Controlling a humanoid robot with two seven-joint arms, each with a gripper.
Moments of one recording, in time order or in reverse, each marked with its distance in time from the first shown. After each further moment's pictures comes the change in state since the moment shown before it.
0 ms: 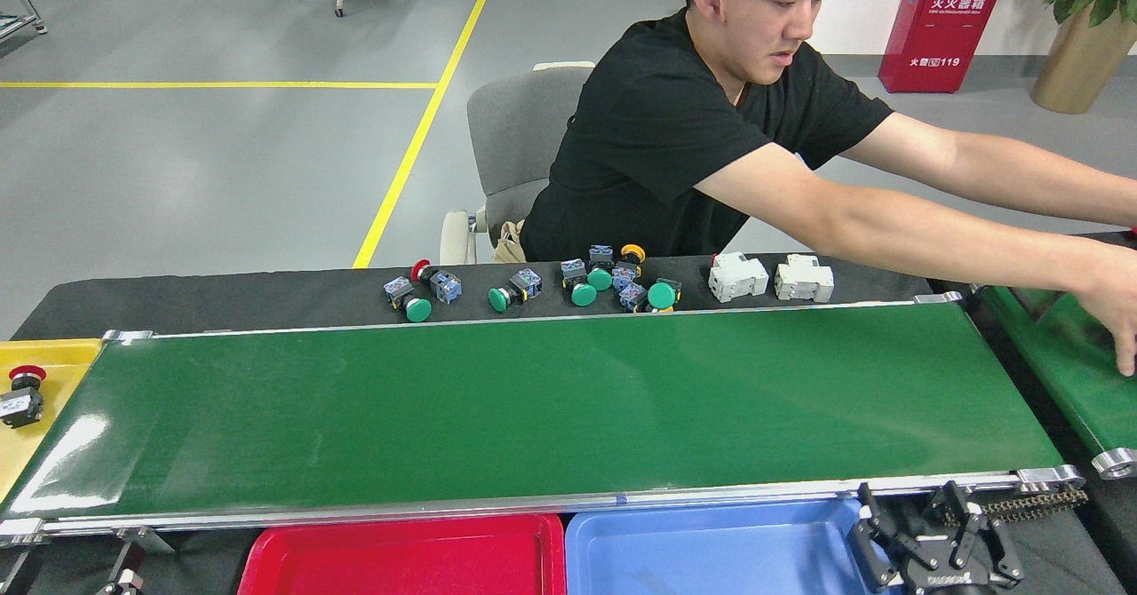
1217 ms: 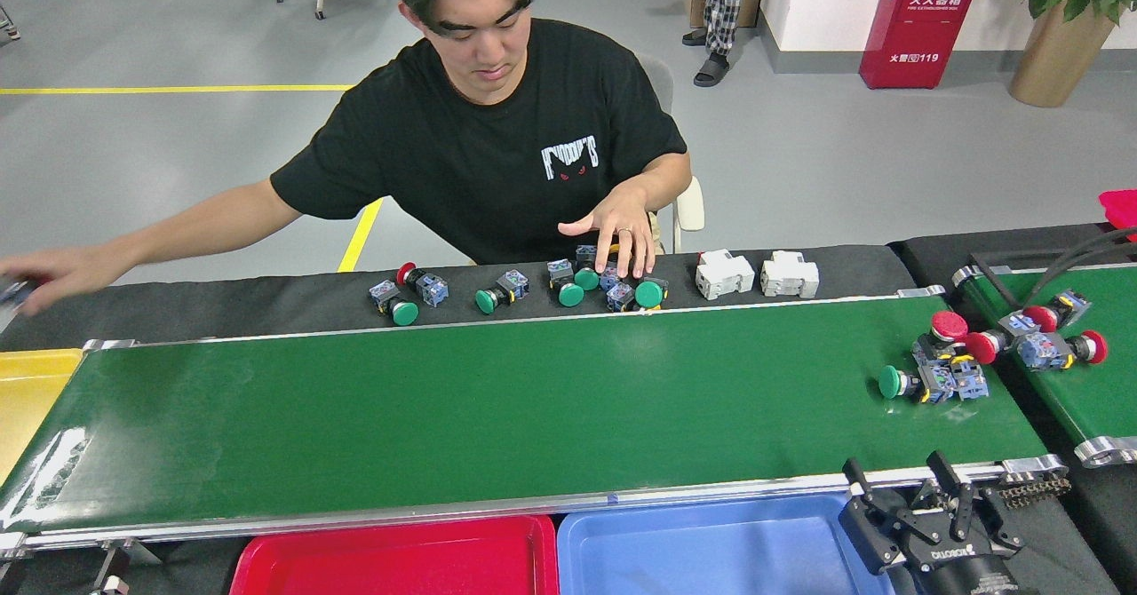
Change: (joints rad) left arm -0.001 0.001 0.019 0.003 0.001 0.006 0.004; right arm -0.130 0.007 -0.011 -0.004 -0.048 0.005 0.147
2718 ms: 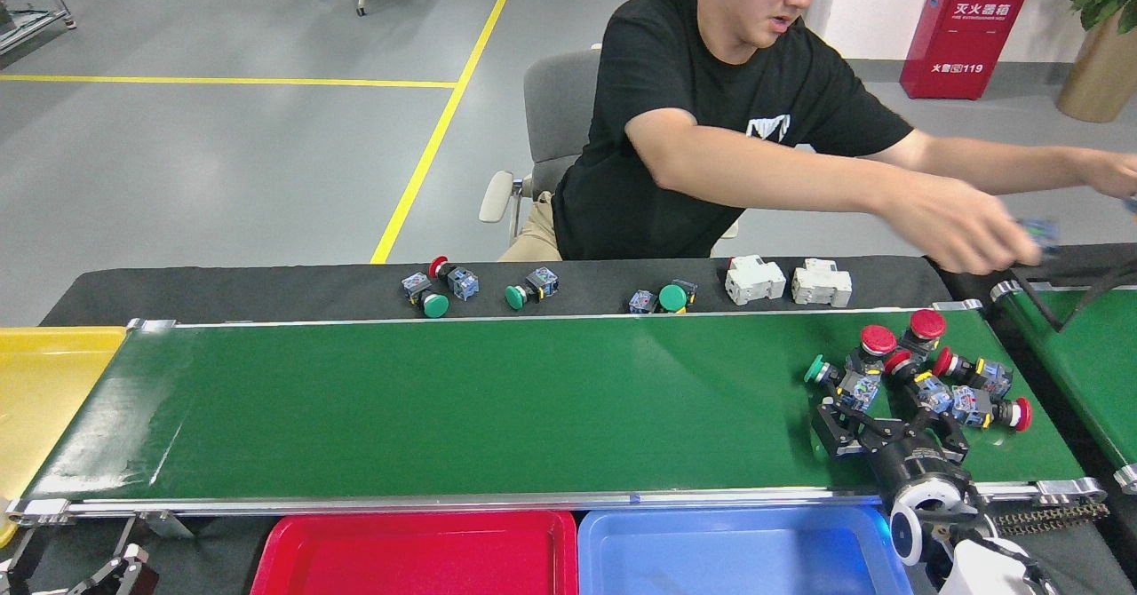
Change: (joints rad) left arm -0.081 0.001 -0.048 0.036 -0.003 -0.004 0.000; right arm -0.392 0.115 0.102 0.456 0.056 0.026 0.141
